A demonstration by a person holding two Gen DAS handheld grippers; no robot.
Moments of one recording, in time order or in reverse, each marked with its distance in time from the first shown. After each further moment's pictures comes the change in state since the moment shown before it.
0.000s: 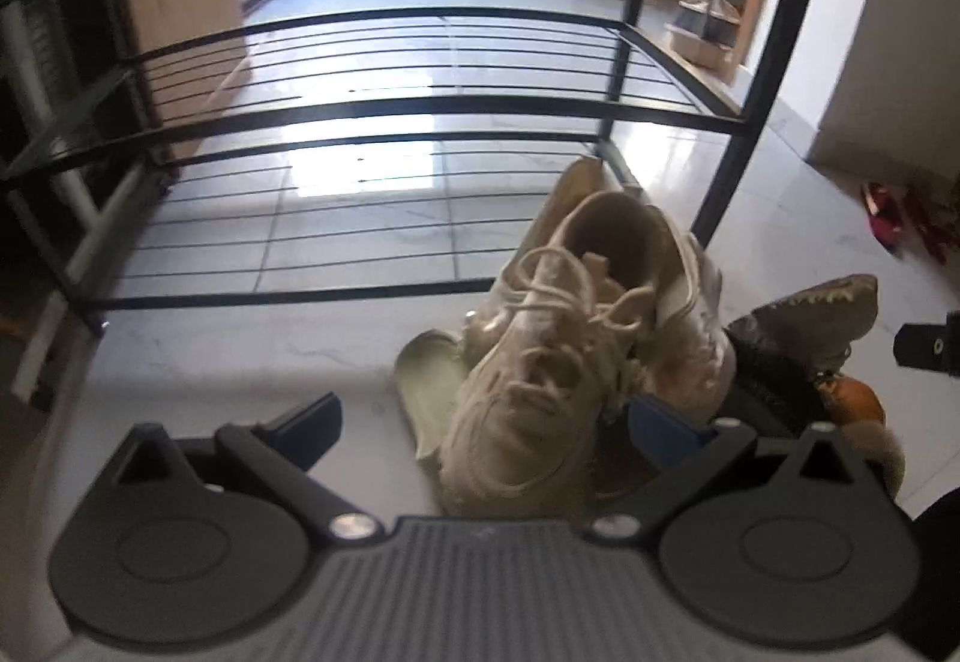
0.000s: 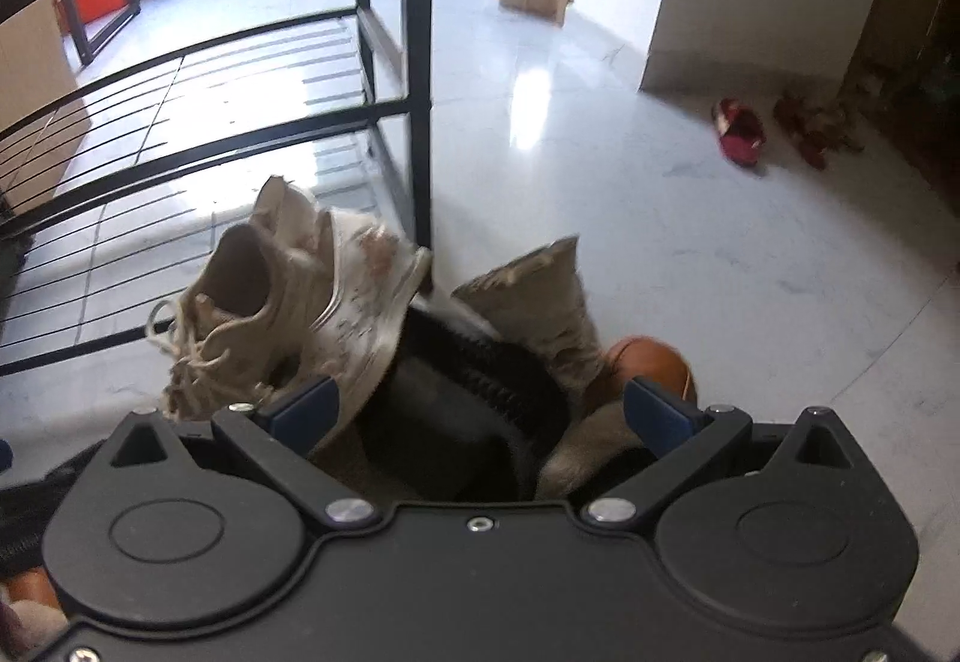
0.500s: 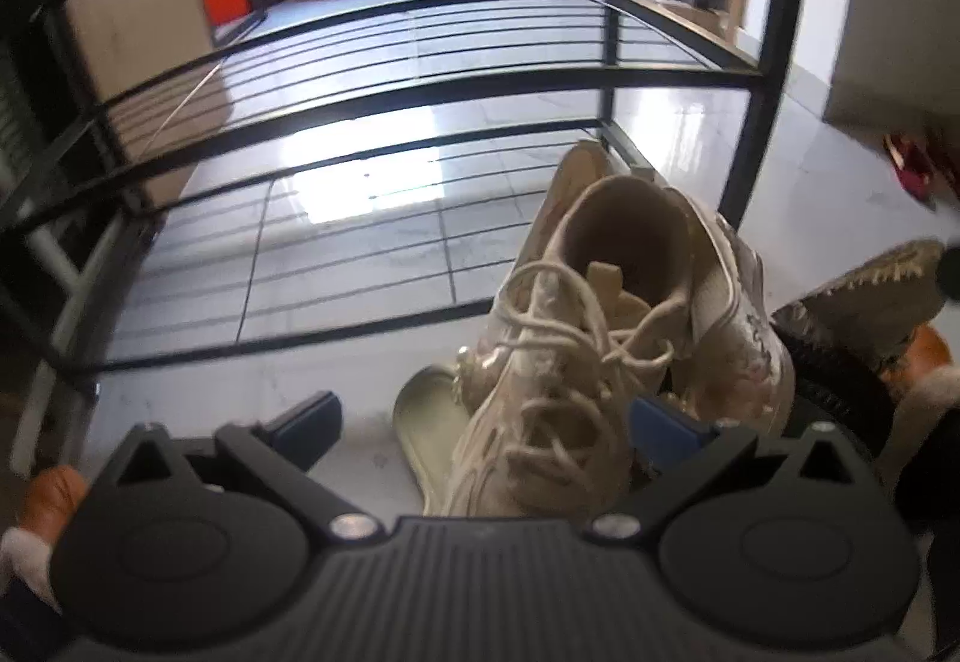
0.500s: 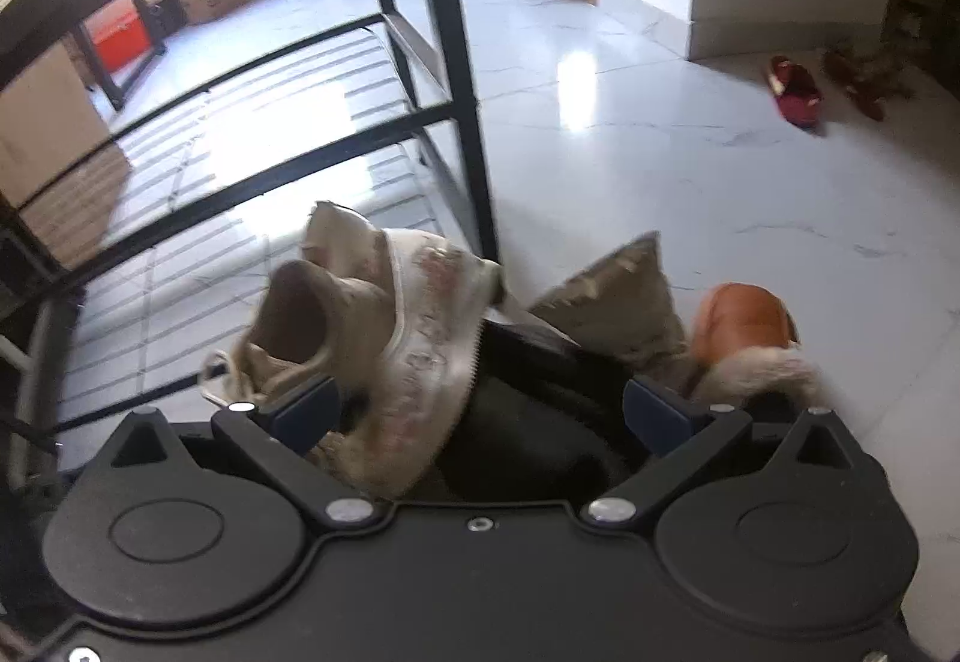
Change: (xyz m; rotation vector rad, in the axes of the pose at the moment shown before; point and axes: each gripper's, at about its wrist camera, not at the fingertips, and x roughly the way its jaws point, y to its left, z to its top) left arm 0.069 -0.029 0.008 0.162 0.003 0.050; right arm 0.028 0.001 0.020 0.115 0.020 0.172
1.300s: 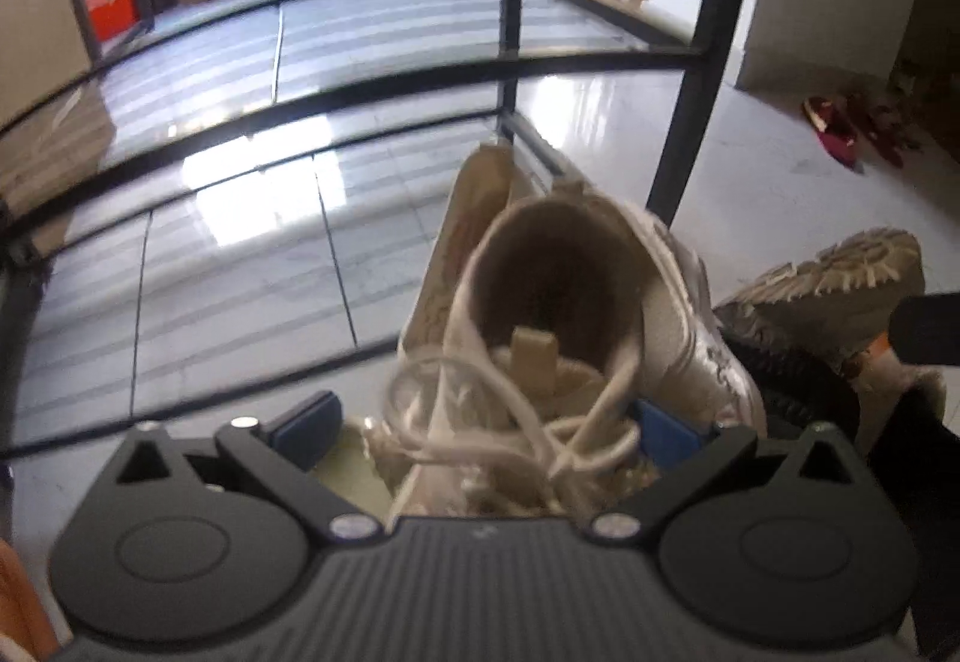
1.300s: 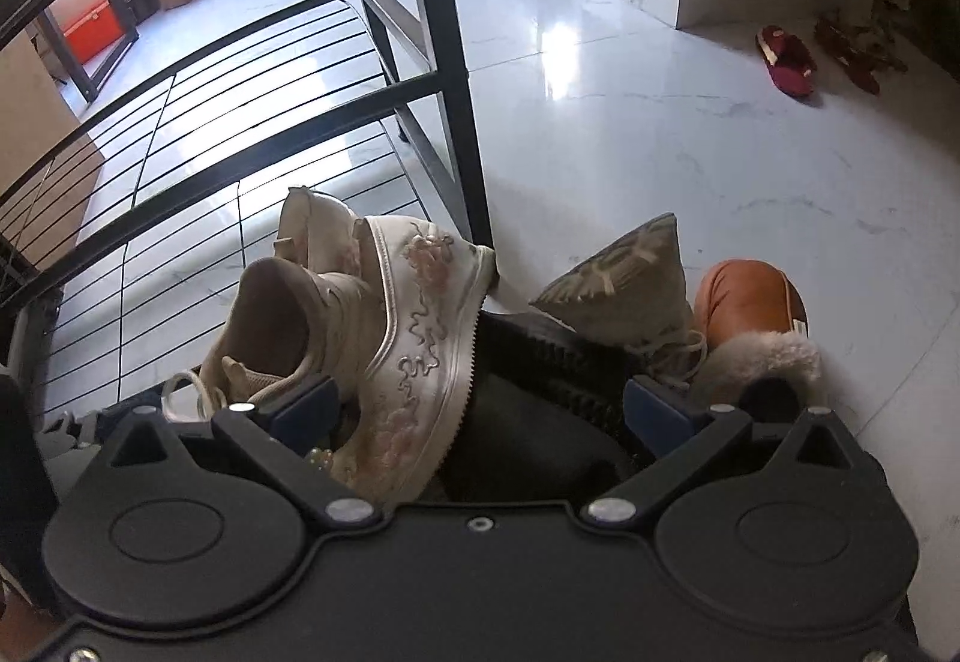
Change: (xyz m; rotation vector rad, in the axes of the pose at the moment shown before) left arm 0.046 0.002 0.025 0.088 -0.009 -0.198; right arm 0.037 0.003 0.007 0.052 0.075 -0.052
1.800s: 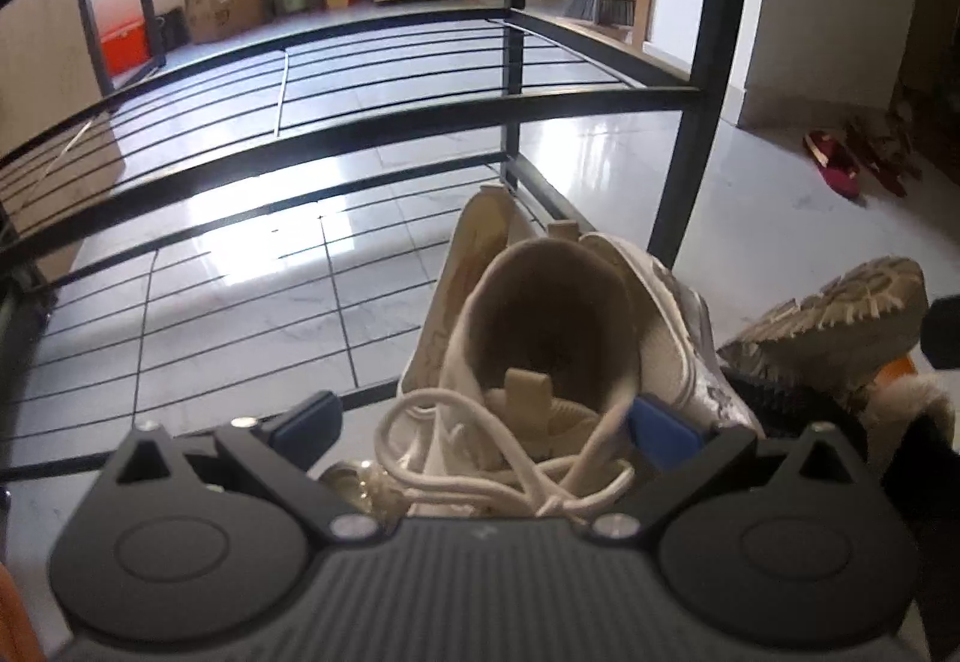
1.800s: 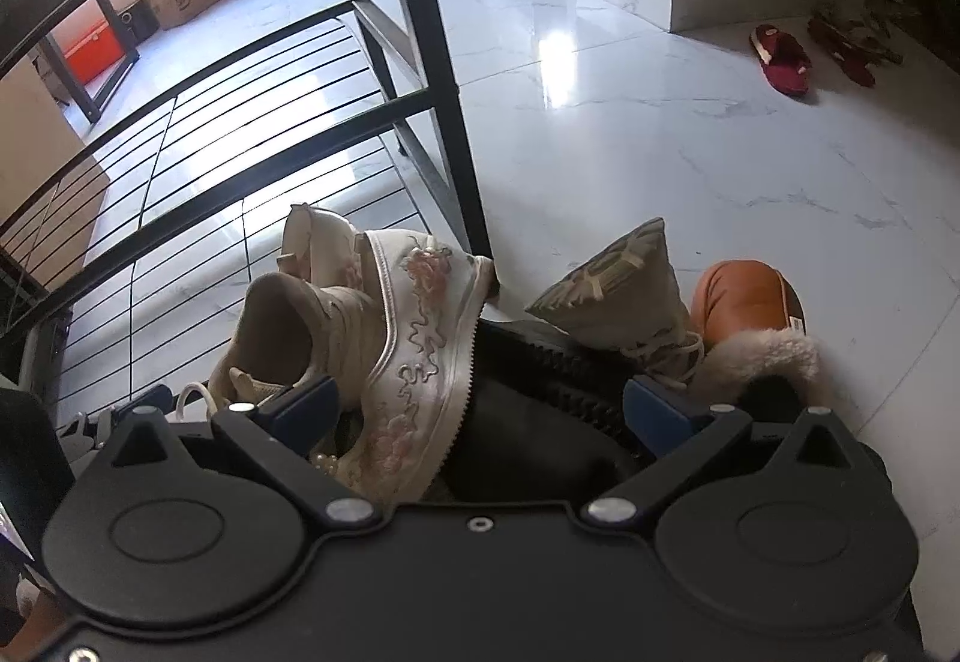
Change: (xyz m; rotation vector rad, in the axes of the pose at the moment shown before) left arm 0.005 -0.005 0.001 -0.021 -0.081 0.019; right arm -0.007 -0.007 0.000 0.026 -0.015 0.015
